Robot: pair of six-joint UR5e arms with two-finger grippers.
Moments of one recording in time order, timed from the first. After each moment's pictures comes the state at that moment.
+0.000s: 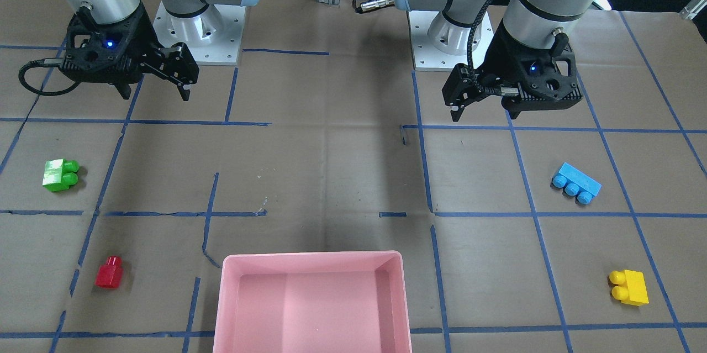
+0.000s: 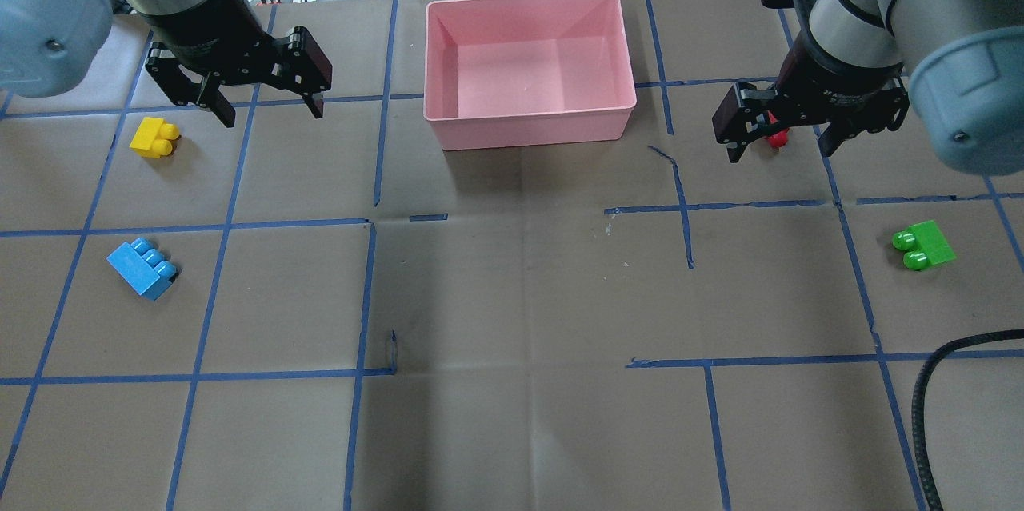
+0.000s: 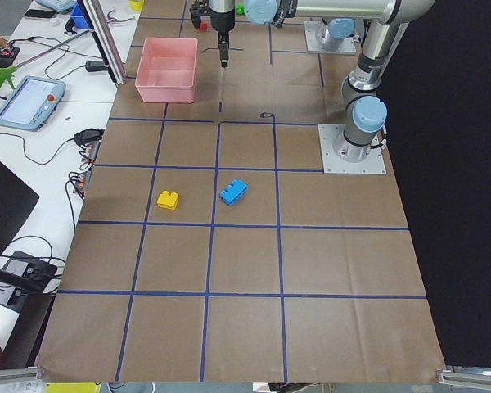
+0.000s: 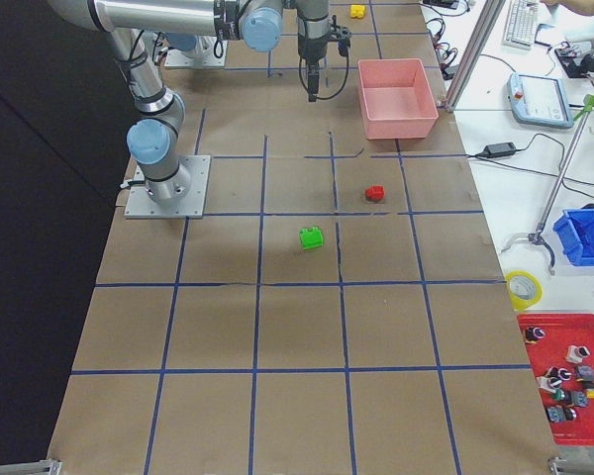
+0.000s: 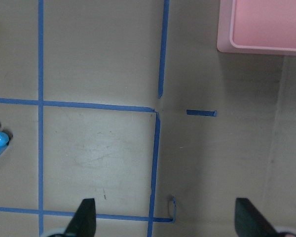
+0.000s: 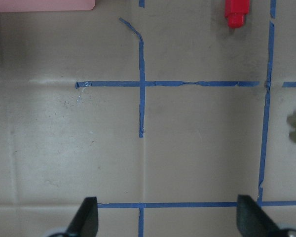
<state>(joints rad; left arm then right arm) -1.56 -1.63 -1.51 -1.56 1.58 -0.06 1.53 -1.65 1.73 -1.68 -1.59 -0.05</state>
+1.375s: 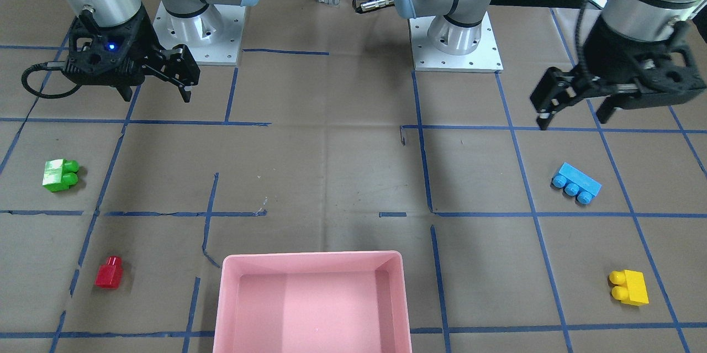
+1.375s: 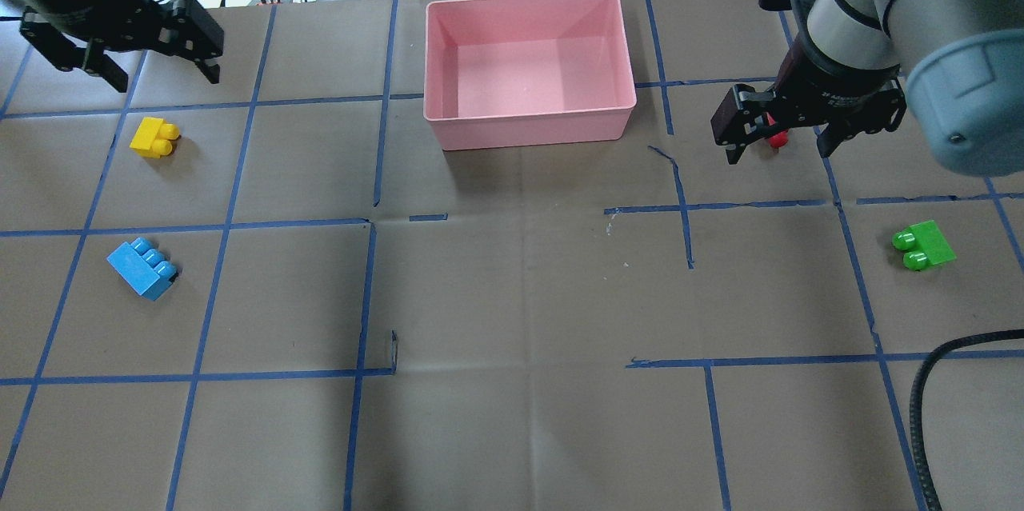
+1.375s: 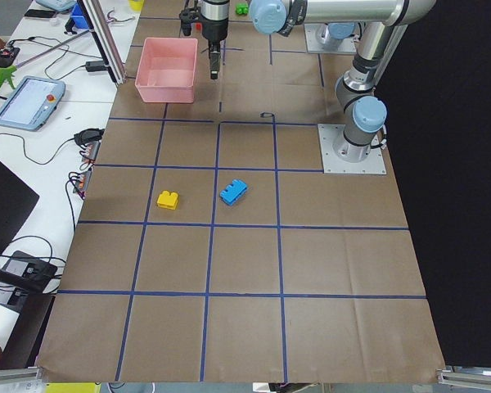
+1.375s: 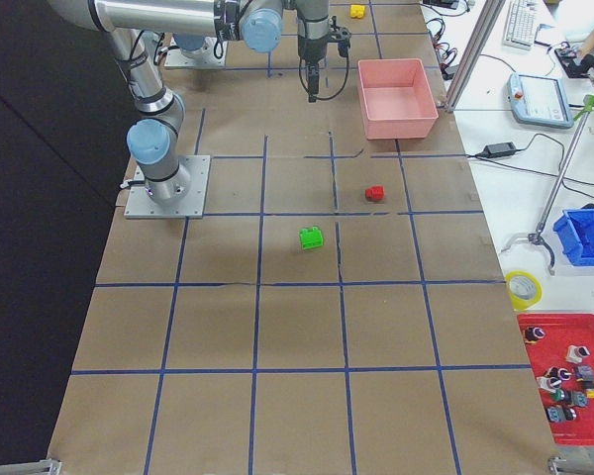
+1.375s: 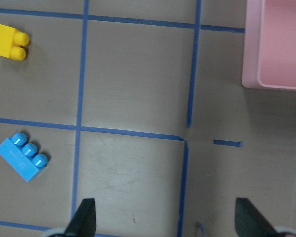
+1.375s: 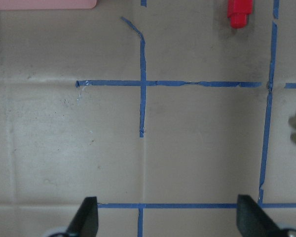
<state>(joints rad) -1.32 -1.62 -1.49 -1.51 1.63 0.16 1.53 -1.64 1.75 -1.71 -1.59 -0.08</state>
